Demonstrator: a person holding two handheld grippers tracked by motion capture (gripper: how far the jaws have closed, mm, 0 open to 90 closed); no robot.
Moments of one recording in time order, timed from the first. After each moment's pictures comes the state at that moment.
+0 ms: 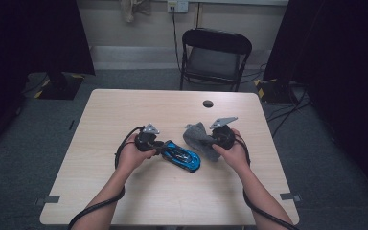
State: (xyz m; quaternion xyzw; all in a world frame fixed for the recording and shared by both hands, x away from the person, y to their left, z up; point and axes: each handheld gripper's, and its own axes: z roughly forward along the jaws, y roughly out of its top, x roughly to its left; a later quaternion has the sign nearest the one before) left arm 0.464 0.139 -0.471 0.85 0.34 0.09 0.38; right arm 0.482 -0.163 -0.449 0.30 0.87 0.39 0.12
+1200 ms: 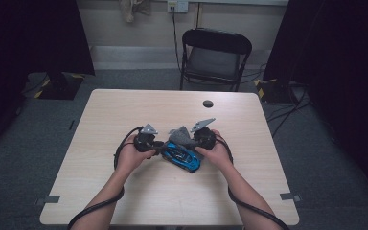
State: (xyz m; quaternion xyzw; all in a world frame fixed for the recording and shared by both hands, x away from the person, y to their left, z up) left arm 0.463 0.142 -0.475 0.84 0.34 0.08 0.40; right arm 0.495 -0.113 -0.477 0.25 0.89 0.36 0.08
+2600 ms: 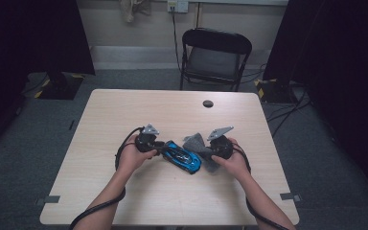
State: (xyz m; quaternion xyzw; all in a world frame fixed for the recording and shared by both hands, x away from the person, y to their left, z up) left arm 0.462 0.139 -0.475 0.84 0.34 0.09 0.40; right arm 0.462 -0.164 -0.475 0.26 0.89 0.36 0.07
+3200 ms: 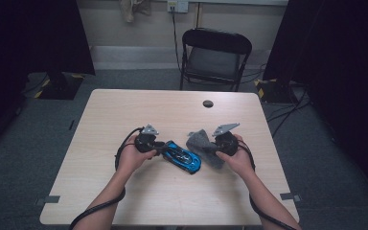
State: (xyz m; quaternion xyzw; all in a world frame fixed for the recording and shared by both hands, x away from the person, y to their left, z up) left arm 0.462 0.139 -0.476 0.84 0.35 0.08 0.40; right arm 0.467 -0.175 -0.458 0.28 0.88 0.37 0.10
